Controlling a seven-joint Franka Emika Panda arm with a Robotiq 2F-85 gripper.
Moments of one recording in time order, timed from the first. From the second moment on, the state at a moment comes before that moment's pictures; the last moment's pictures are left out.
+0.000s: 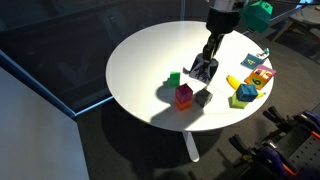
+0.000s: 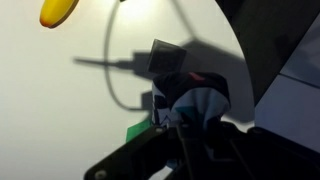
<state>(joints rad) 0.08 0.05 0.10 -2.31 0.12 2.34 -0.33</state>
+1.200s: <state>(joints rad) 0.10 0.05 0.10 -2.32 0.11 2.35 -0.31</state>
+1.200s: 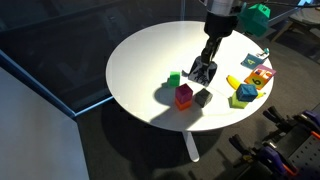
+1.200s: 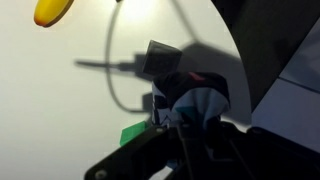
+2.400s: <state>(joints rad) 0.14 0.11 0.14 -2.28 0.07 2.35 -0.31</state>
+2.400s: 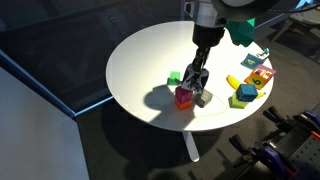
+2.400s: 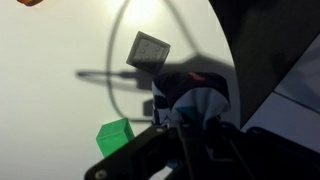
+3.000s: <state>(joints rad) 0.15 0.17 0.15 -2.24 0.06 2.35 -0.23</state>
